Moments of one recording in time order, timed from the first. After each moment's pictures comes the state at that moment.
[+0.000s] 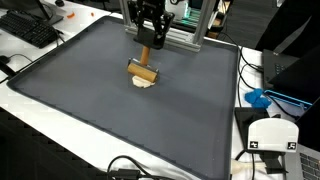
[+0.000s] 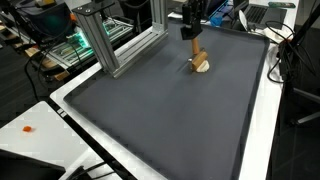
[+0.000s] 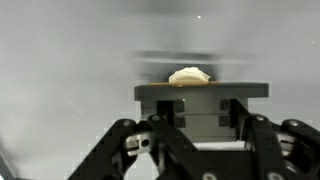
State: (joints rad) arm 0.16 0.14 0.07 -2.14 -0.19 2.35 0.37
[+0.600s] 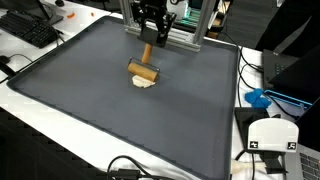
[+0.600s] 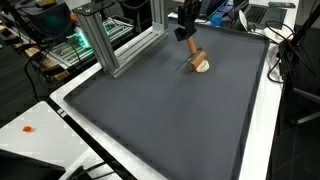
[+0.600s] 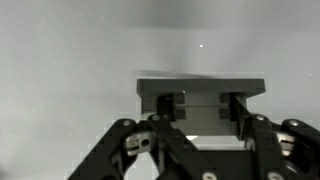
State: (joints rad) arm 0.16 0.14 0.07 -2.14 -0.16 2.25 0.31
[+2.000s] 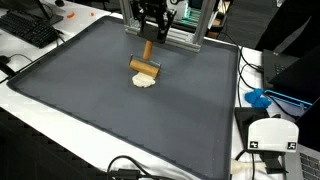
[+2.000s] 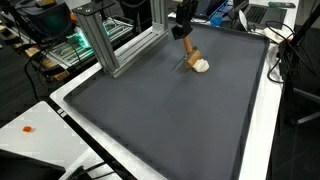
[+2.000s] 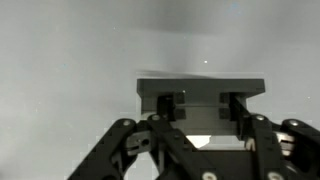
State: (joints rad) arm 0.16 0.14 0.07 -2.12 -0.16 2.16 0.23
